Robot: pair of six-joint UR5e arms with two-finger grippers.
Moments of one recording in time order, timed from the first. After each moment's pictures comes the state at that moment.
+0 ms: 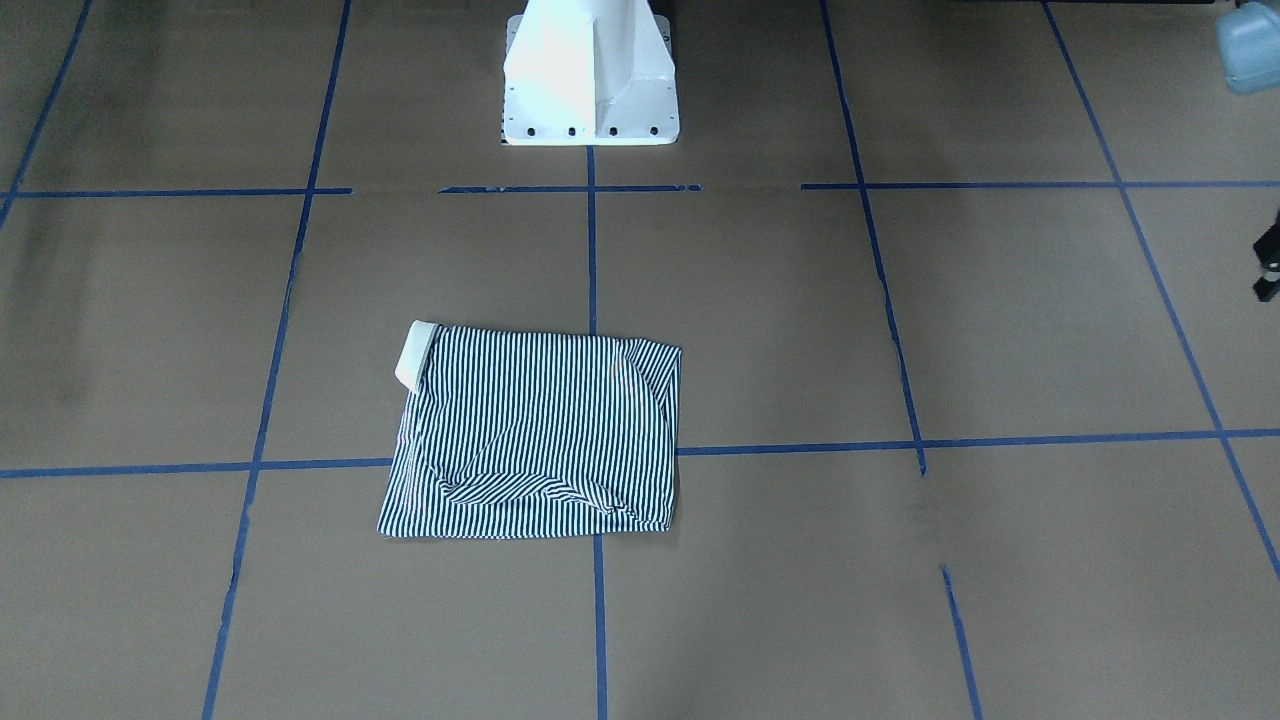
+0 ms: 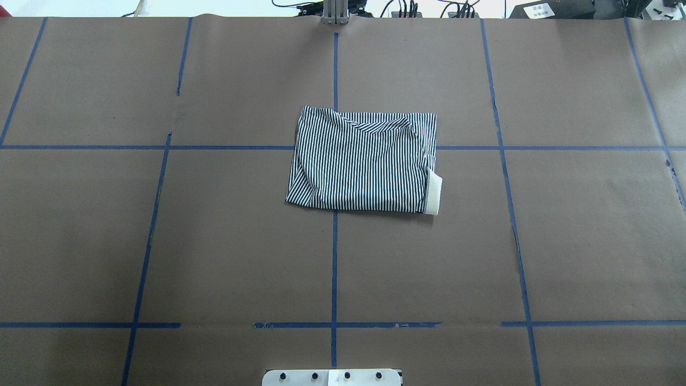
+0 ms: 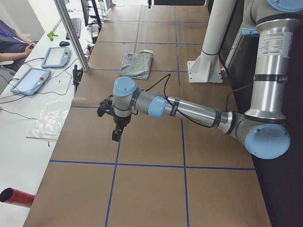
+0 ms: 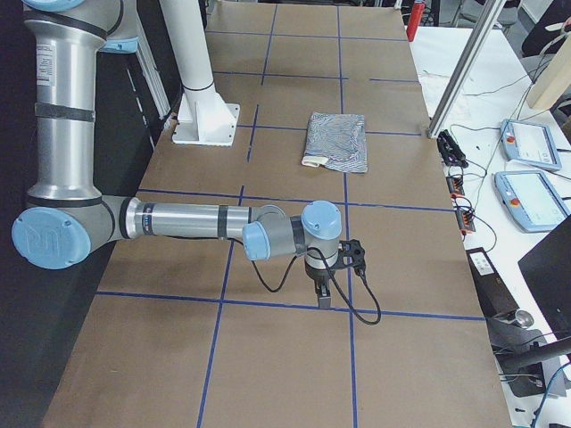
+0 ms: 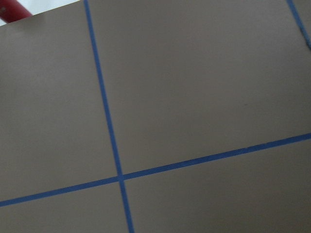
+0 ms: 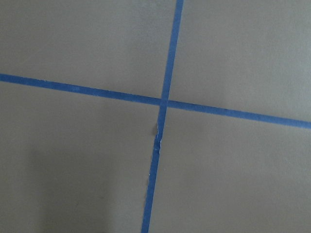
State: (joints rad) left arm -1.52 -1.57 -1.74 -1.66 -2.29 0.04; right arm 1.48 -1.66 1.65 -1.40 2.26 0.07
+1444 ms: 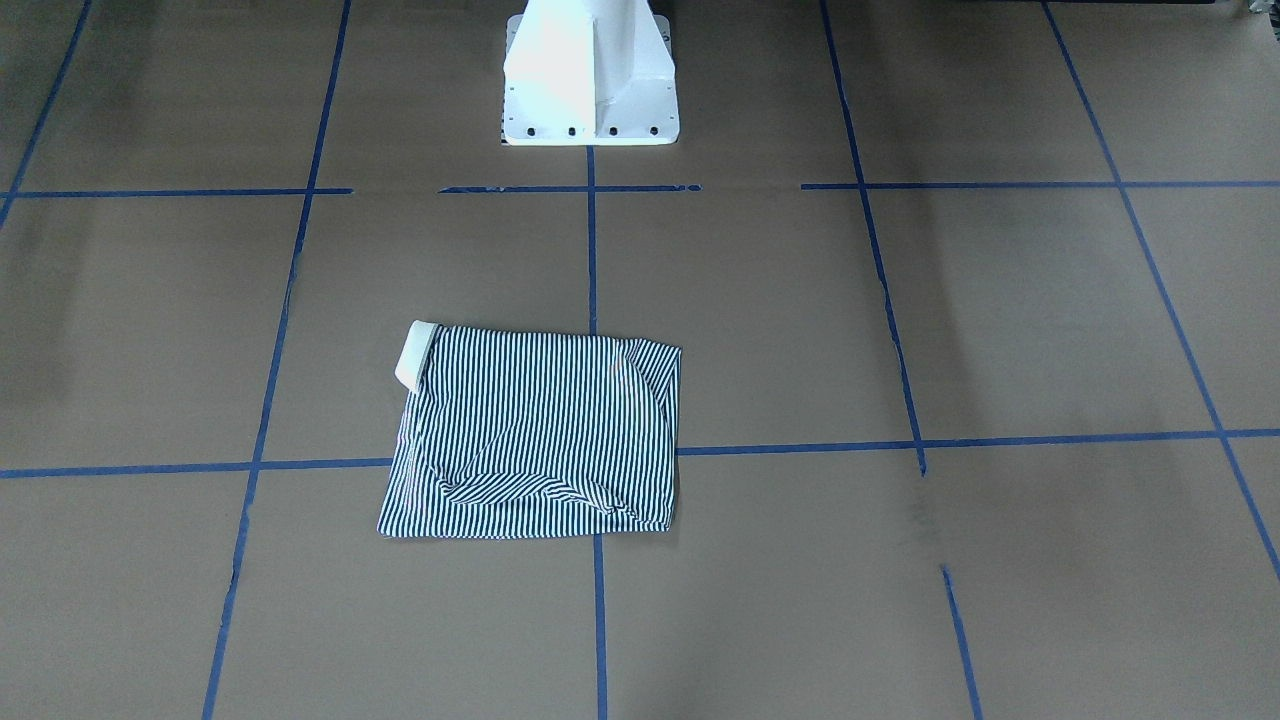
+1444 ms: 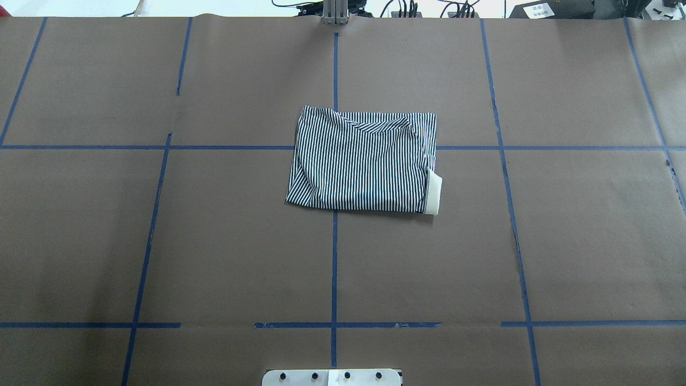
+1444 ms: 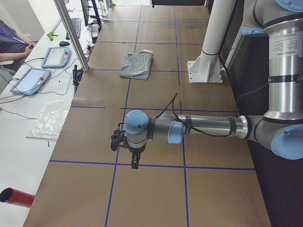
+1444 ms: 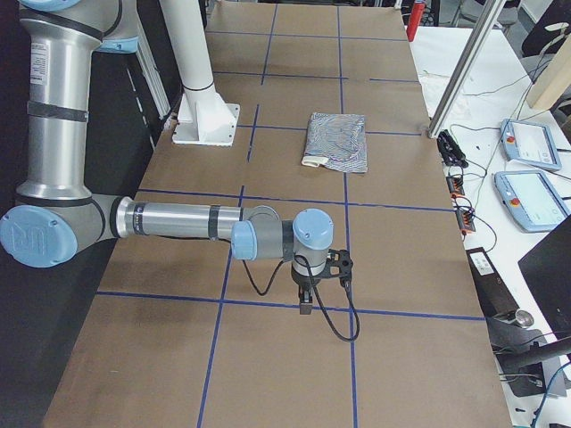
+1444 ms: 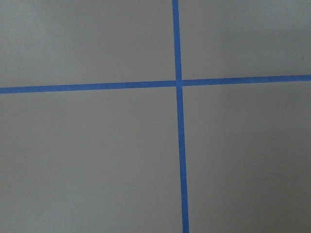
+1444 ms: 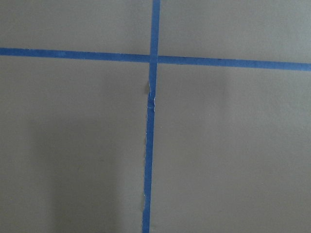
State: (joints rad) left arm -1.58 -1.46 -1.71 -1.66 -2.36 -0.02; right arm 1.49 -1.70 1.67 -1.49 2.31 0.06
